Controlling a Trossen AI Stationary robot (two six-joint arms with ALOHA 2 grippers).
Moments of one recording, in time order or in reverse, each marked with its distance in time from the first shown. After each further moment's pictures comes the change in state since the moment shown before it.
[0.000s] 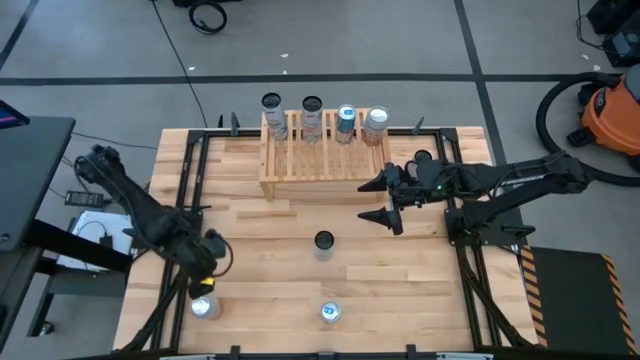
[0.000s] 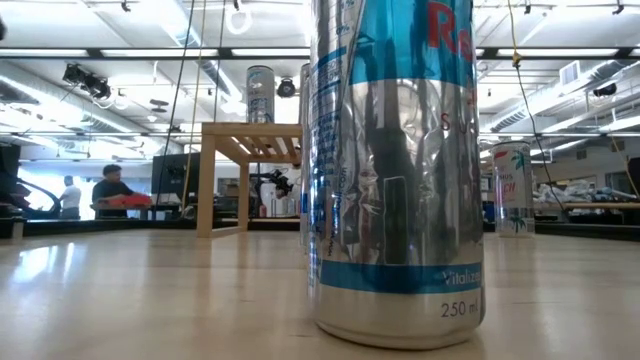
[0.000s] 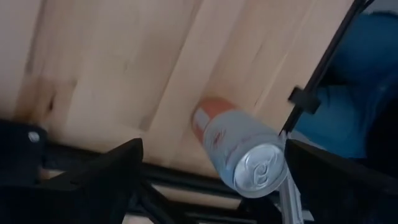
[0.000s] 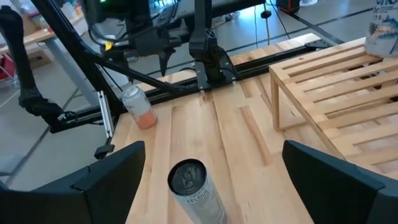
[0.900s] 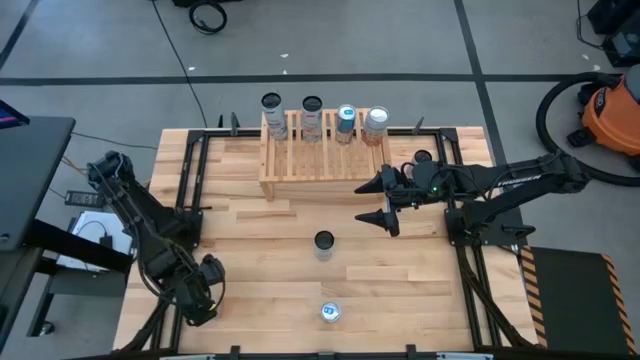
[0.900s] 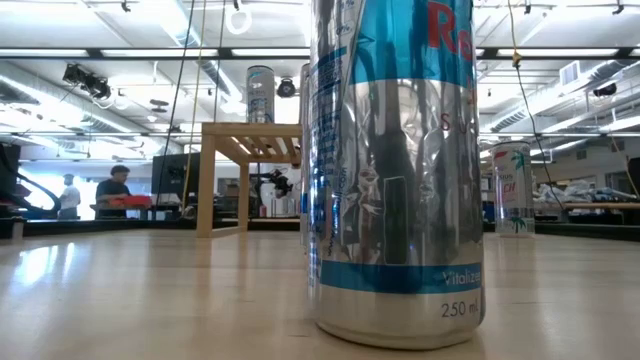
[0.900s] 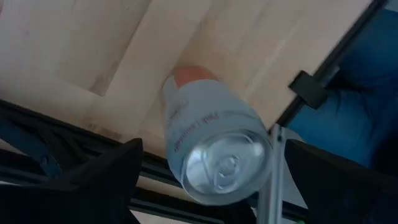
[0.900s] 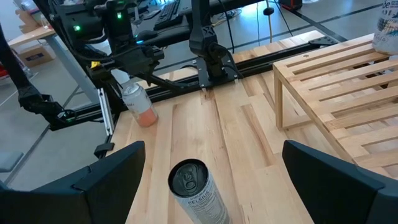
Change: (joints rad) left arm -0.204 0.192 0.000 0.153 -0.006 -0.329; right arm 0.000 0.031 0.000 0.023 -0.010 -0.003
